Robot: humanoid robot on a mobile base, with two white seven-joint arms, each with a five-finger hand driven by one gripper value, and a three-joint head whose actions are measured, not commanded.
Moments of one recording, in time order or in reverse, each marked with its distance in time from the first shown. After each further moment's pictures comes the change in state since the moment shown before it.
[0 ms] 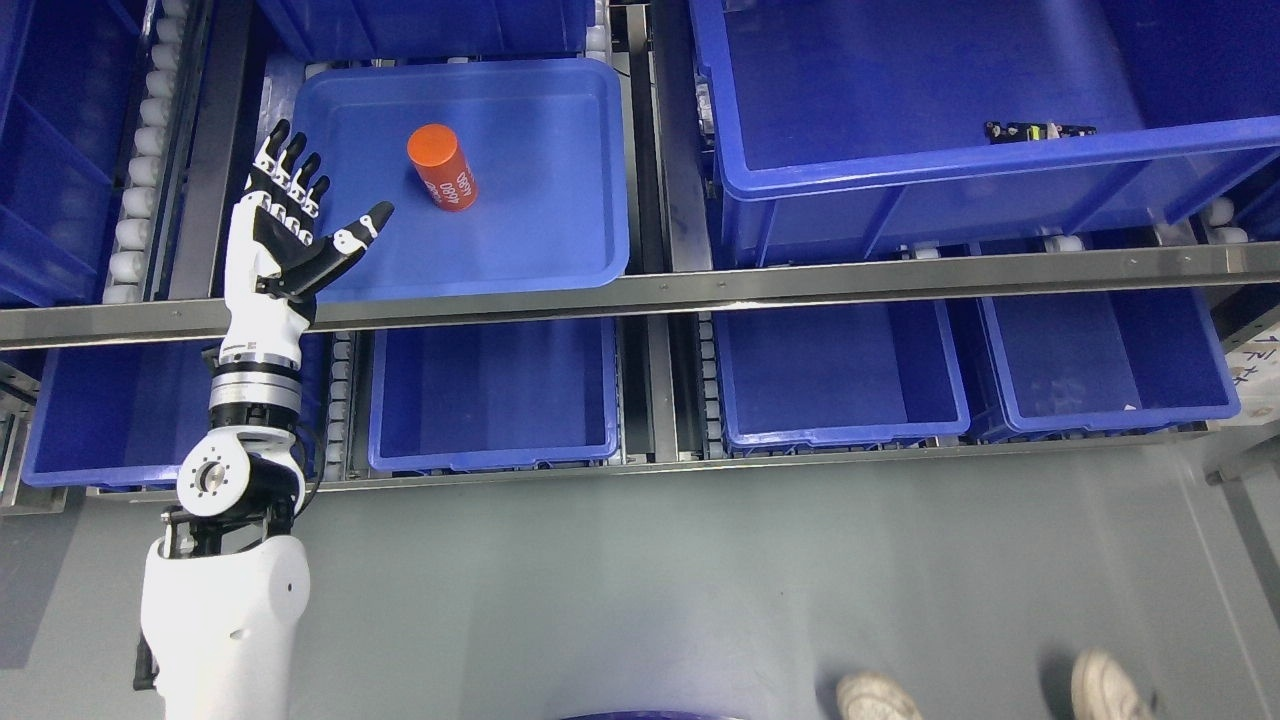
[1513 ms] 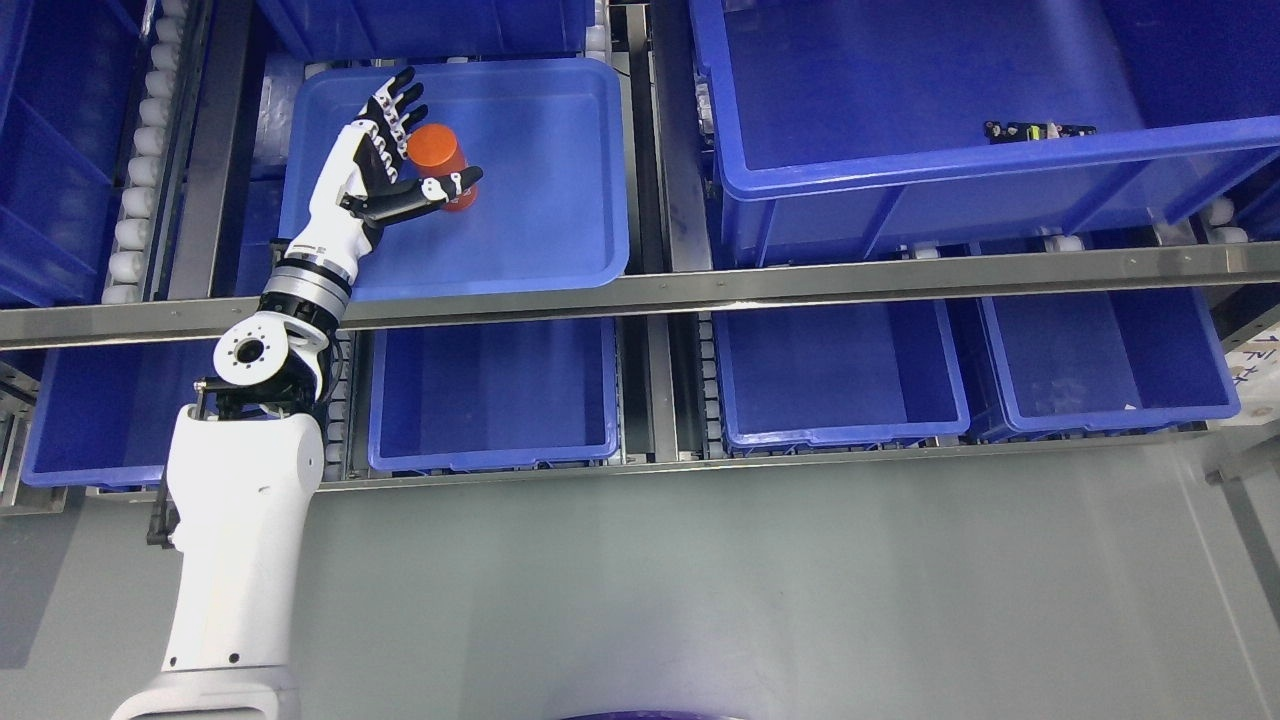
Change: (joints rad) left arm -0.308 0.052 -0.092 0.390 -0.132 -0.003 -0.252; right arm 0.000 0.000 0.000 0.000 0.000 0.000 0.000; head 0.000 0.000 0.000
